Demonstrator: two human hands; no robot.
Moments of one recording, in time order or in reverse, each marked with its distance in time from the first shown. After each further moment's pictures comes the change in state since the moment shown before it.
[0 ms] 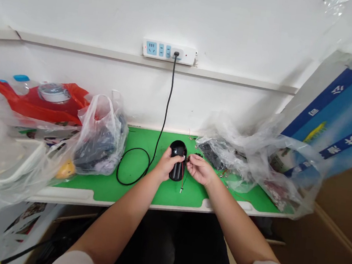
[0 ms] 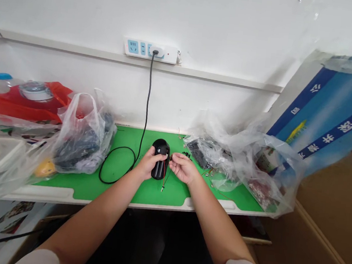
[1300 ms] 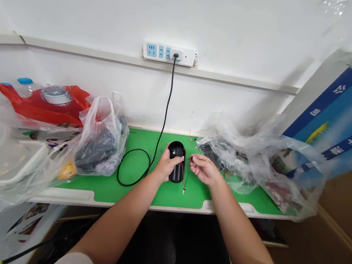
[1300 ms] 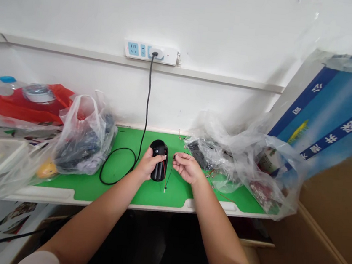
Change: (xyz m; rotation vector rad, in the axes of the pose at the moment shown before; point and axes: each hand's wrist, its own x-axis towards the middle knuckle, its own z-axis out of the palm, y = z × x) left_hand -0.001 -0.001 -0.001 0.022 0.030 0.092; right_hand -0.008 -0.015 0.001 -0.130 0.011 -0.035
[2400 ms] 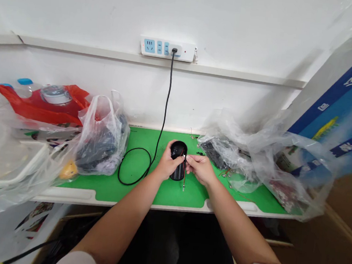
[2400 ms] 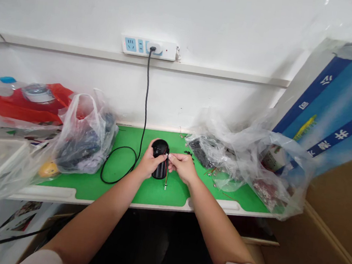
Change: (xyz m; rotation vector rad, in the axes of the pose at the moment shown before) left_hand 0.009 -0.007 -0.005 0.293 0.007 0.249; right_hand 0.001 0.018 0.019 -0.519 0.096 -0.199
